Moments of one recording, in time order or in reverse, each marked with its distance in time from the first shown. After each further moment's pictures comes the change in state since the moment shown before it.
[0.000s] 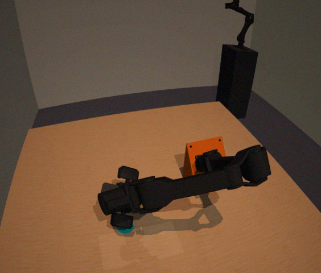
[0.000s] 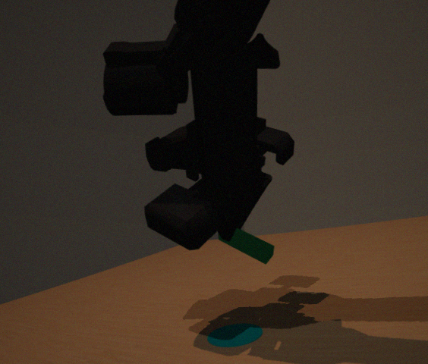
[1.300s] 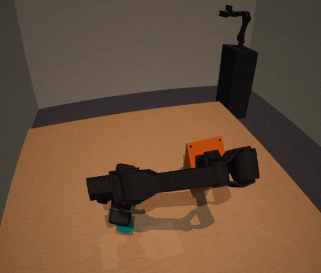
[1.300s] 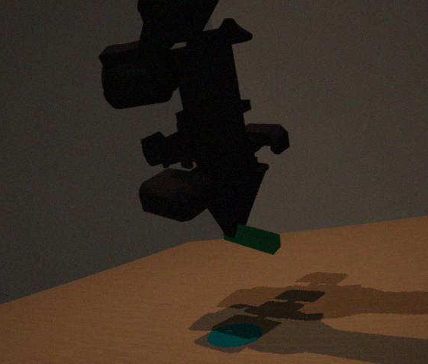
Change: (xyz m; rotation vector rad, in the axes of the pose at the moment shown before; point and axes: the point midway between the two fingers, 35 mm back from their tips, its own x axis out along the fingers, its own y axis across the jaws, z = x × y) arm -0.009 -0.002 0.000 0.004 0.232 0.097
